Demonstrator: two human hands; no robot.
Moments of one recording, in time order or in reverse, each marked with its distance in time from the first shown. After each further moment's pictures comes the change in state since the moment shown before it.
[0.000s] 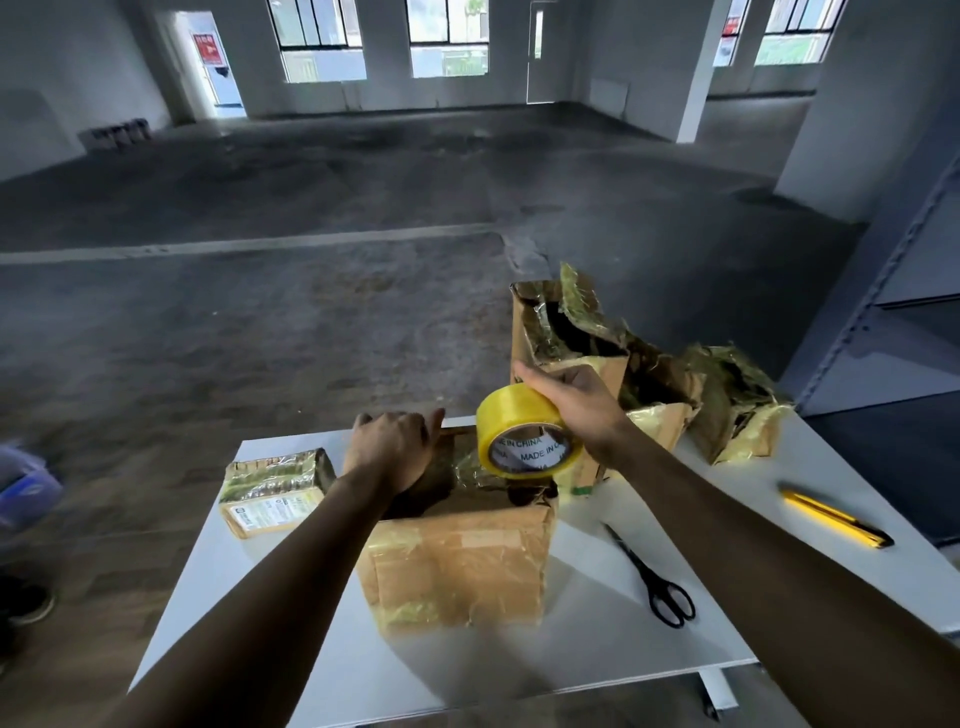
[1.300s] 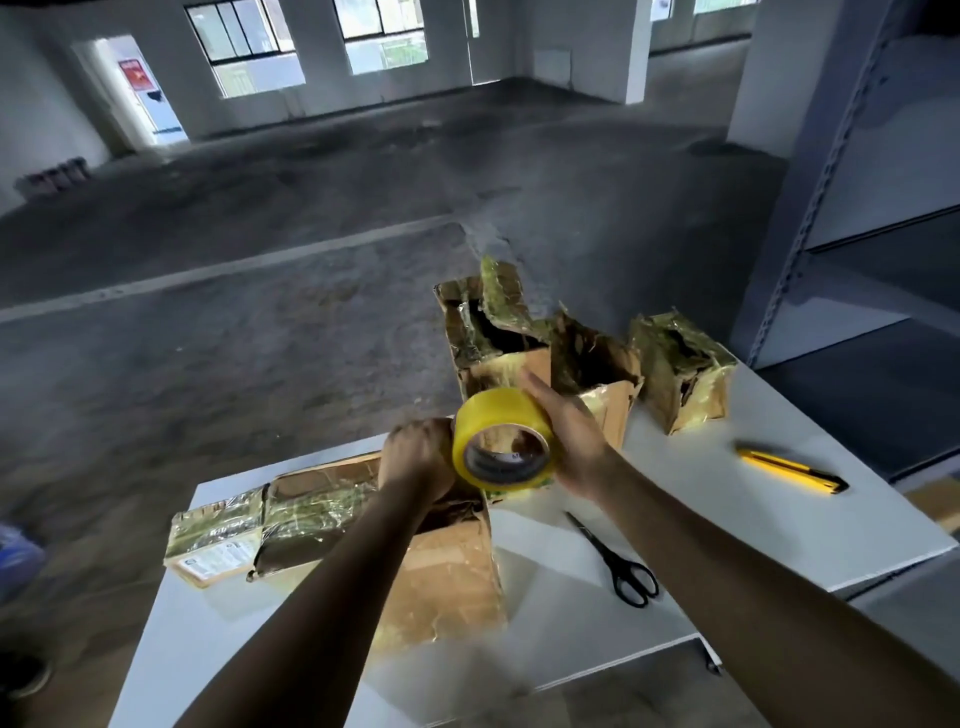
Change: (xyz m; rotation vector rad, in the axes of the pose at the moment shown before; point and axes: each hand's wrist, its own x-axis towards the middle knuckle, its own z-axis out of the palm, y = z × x) left_hand 0.026 0.114 0.014 -0.077 -0.059 0.074; right_hand -0.014 0.050 -0.059 0.520 0.161 0.229
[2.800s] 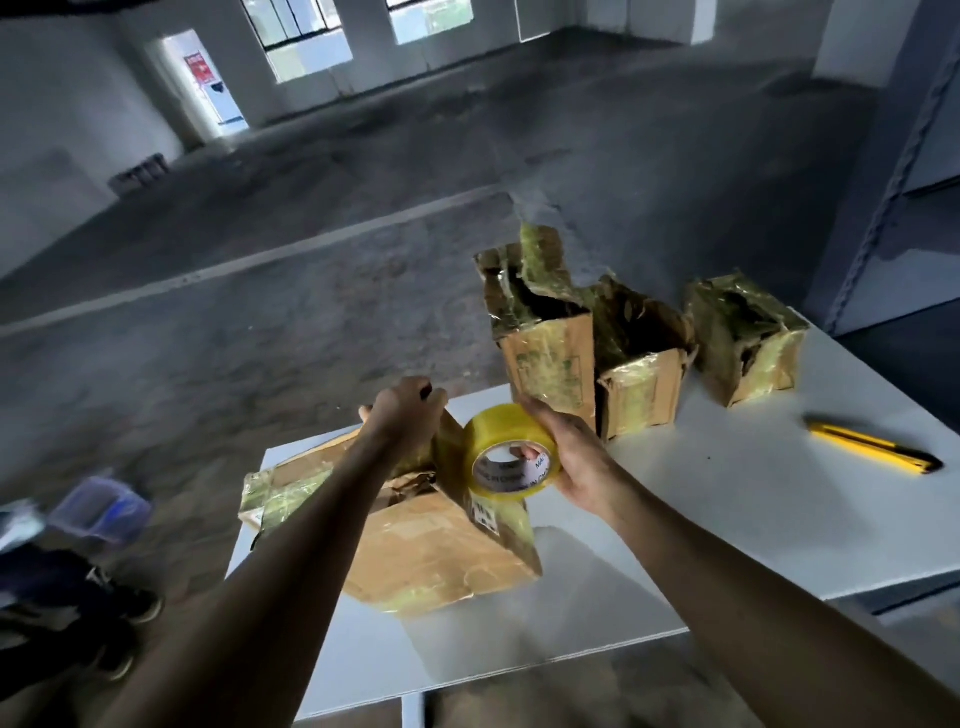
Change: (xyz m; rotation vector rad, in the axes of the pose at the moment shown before) left_hand -0.007 -0.042 -0.039 -0.371 -0.037 -0.267; right_hand 0.001 0.060 0.014 0.112 -0.115 0.114
